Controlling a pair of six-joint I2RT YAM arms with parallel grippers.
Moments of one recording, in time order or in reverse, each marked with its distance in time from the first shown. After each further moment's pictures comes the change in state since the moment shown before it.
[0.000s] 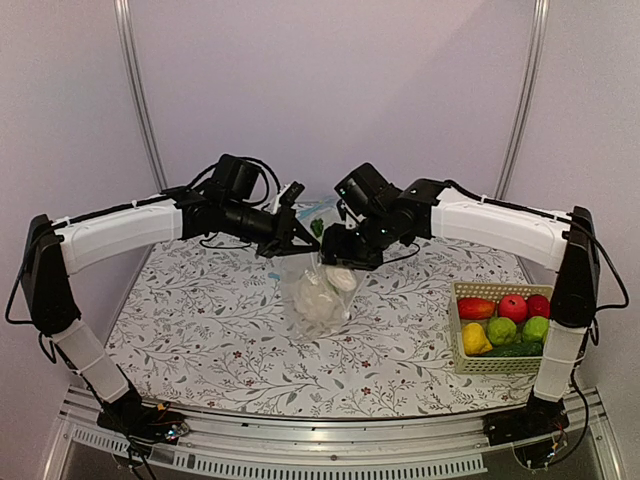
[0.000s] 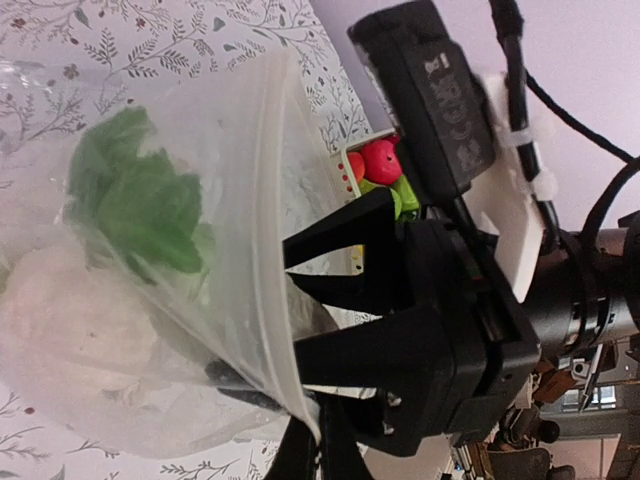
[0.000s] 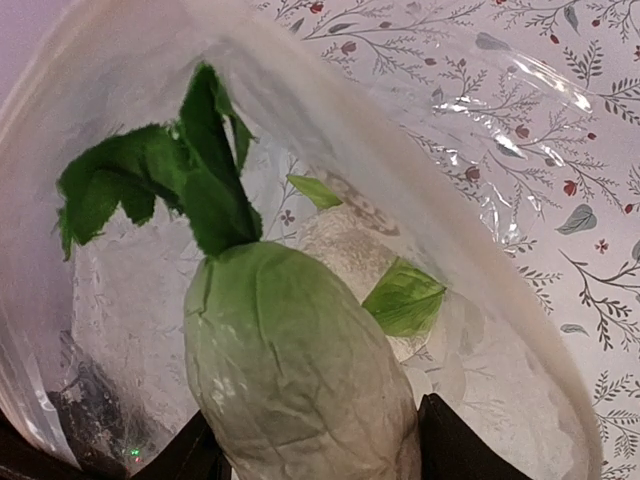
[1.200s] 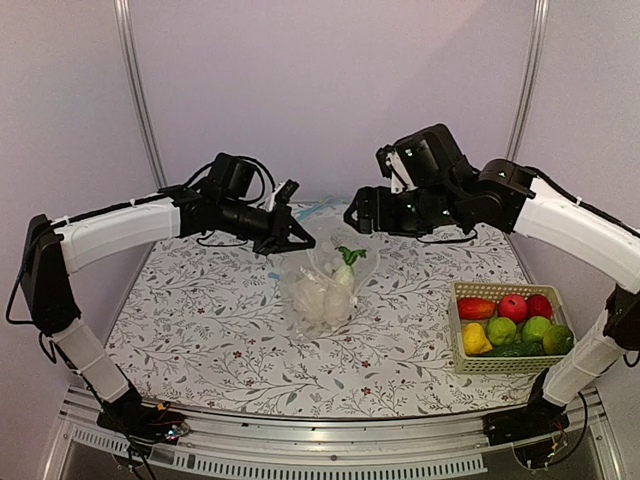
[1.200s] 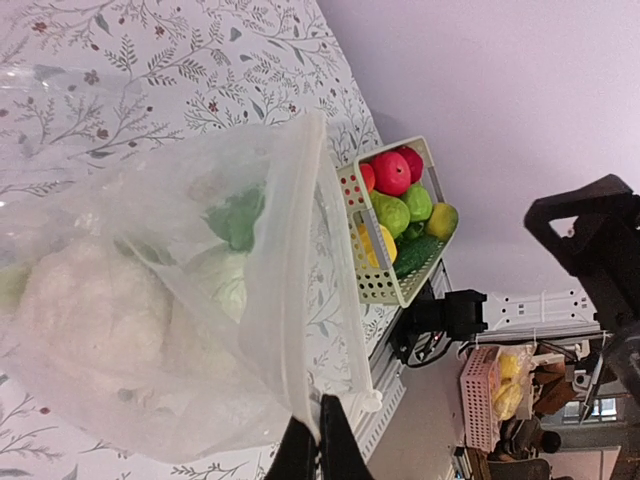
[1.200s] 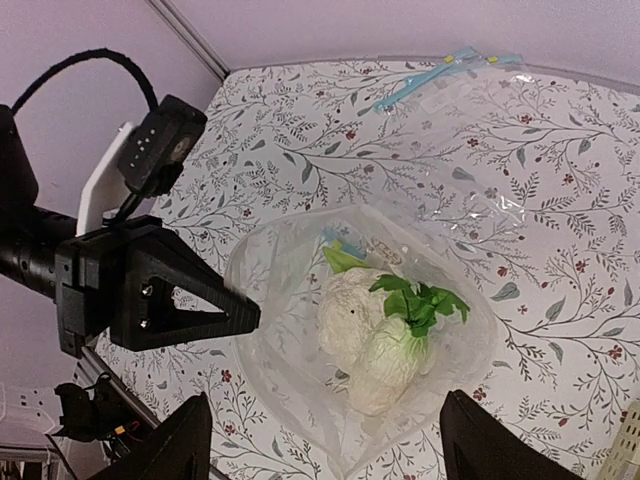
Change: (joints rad) left arm 0.024 0.000 0.000 -0.004 -0.006 0.000; right arm 0.035 -0.307 -0.102 0.034 0.164 -0.119
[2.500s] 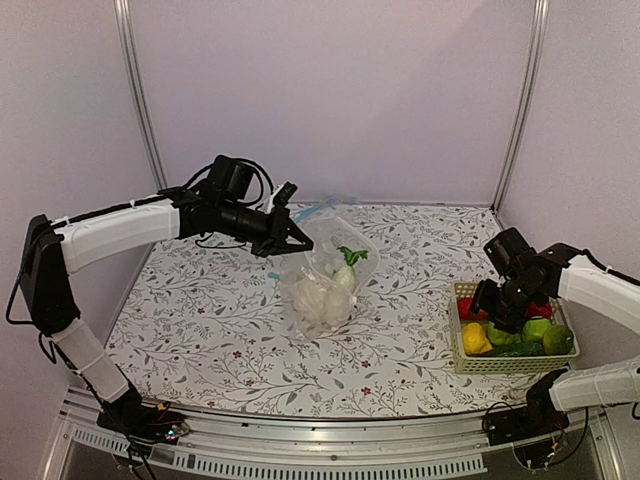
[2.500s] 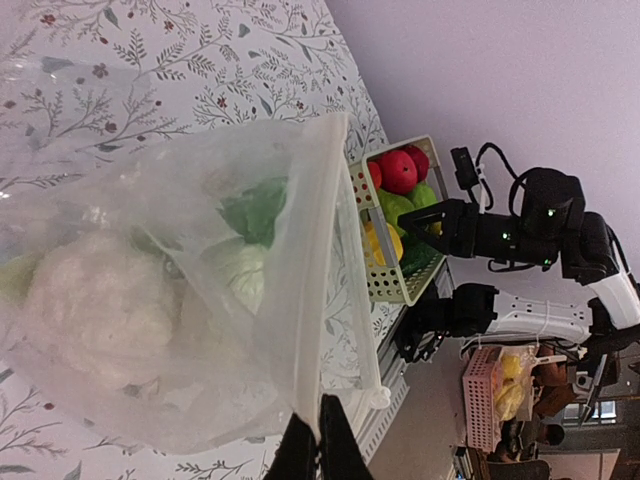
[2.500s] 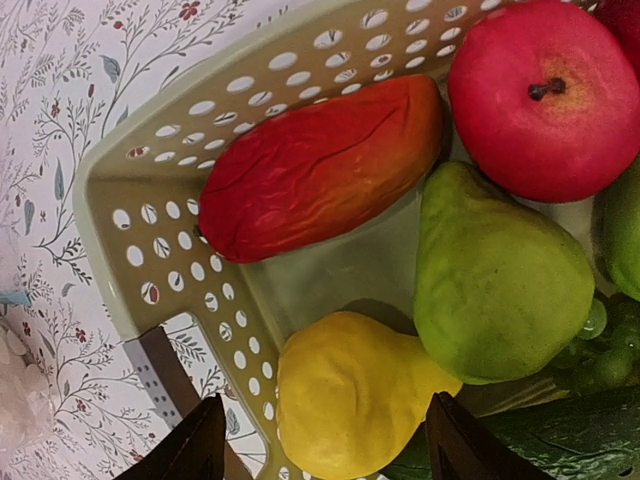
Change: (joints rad) left arm 0.011 -0.004 -0.017 -0.002 -0.002 0.005; right arm -0.508 -0.470 -0.837 -0.198 -0.020 0.312
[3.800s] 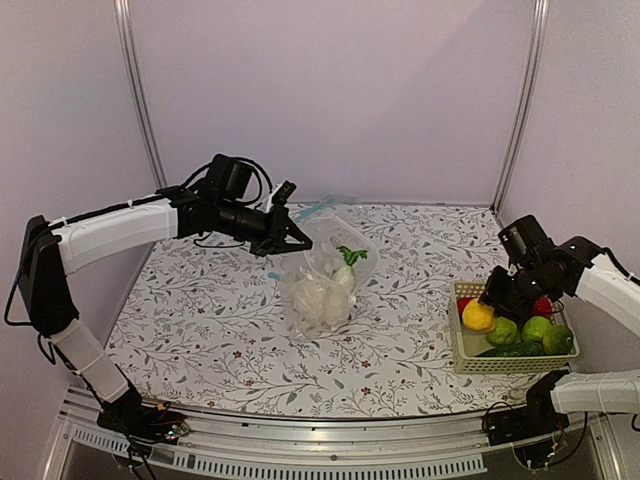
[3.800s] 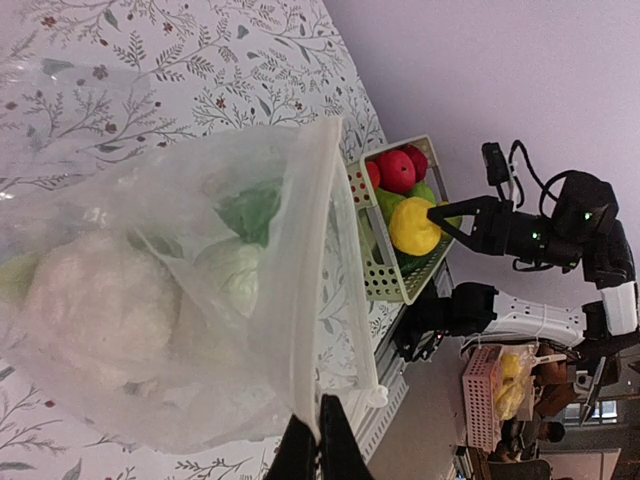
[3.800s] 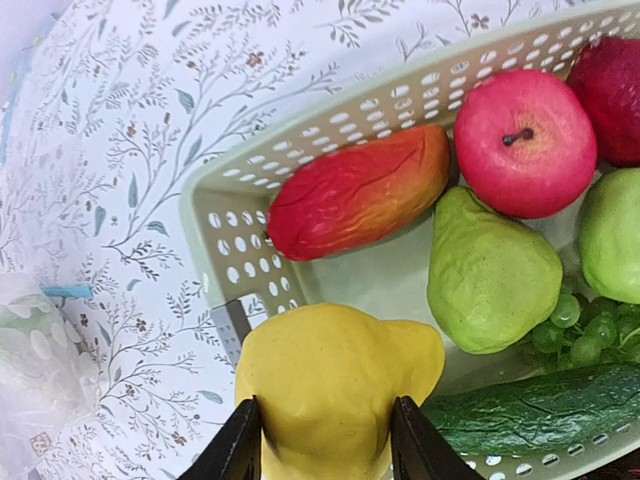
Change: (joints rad) left arm 0.001 -0.010 0.000 -0.008 0.000 0.003; right arm 0.000 -0.081 0.064 -0.051 -0.013 -0.007
